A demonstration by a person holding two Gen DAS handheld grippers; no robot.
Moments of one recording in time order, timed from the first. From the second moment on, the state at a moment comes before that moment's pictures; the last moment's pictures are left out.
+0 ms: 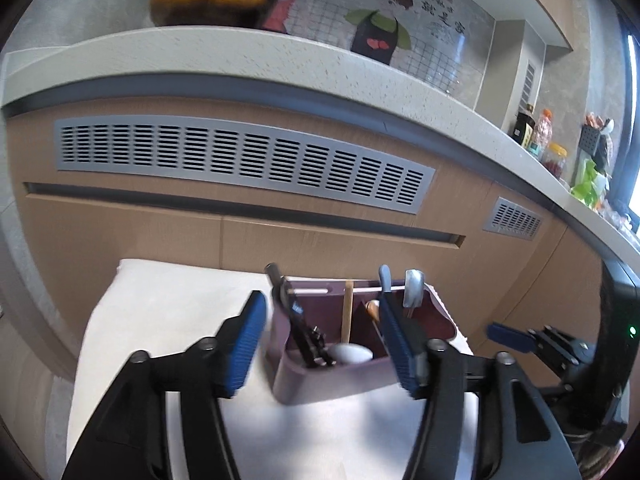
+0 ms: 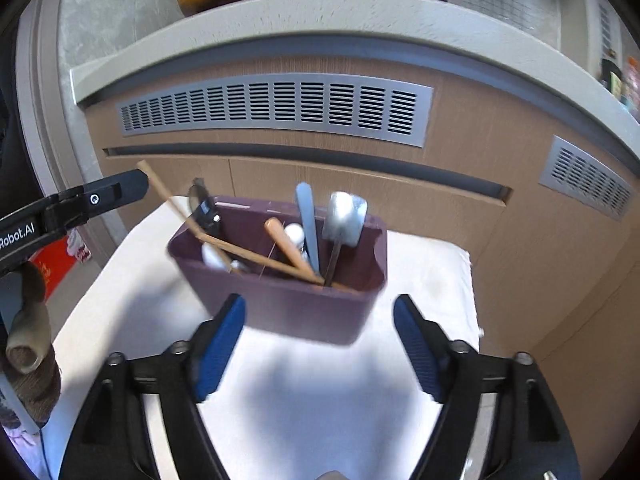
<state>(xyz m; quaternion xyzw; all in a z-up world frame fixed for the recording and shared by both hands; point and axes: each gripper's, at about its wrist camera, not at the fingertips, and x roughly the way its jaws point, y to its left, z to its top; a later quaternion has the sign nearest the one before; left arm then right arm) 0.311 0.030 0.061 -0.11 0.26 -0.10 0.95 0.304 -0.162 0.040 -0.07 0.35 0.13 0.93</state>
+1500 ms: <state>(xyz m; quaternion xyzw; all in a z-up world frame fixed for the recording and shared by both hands) 0.069 -0.017 0.019 0.00 0.25 0.01 0.97 0.083 -0.213 0.023 -0.02 0.26 0.03 0.97</state>
